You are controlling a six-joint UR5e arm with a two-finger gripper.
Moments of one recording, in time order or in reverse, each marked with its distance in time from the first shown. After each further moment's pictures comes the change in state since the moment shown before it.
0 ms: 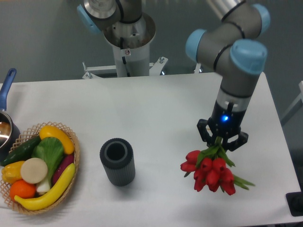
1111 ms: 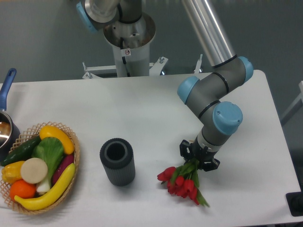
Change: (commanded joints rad) arm -0.120 -0.296 -0.055 -0.021 0.437 0.184
